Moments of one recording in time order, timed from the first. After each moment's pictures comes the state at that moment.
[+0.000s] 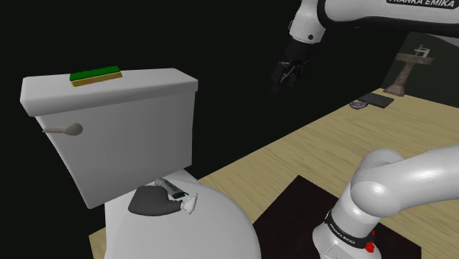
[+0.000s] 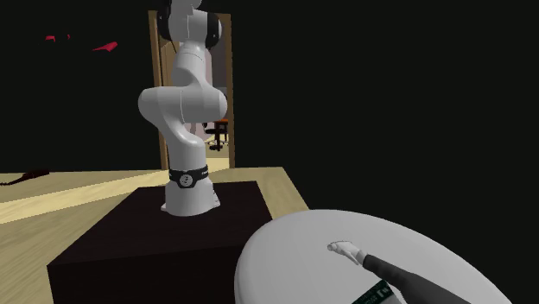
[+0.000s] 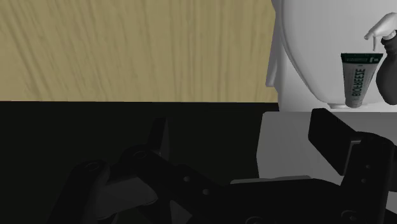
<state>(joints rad) -0.02 -0.79 0.05 -2.29 -0.07 1.69 0.08</state>
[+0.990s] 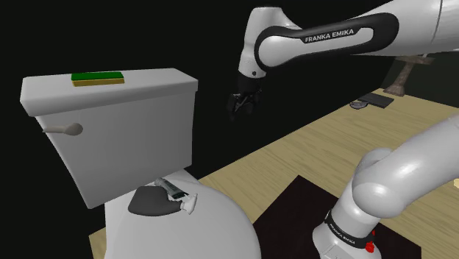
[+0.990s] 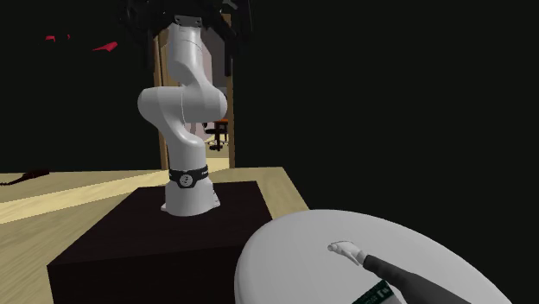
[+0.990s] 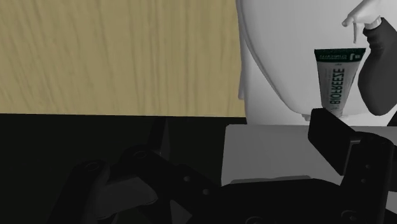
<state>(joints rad) 0.03 -0.45 0.16 -2.32 0.01 1.98 0.20</state>
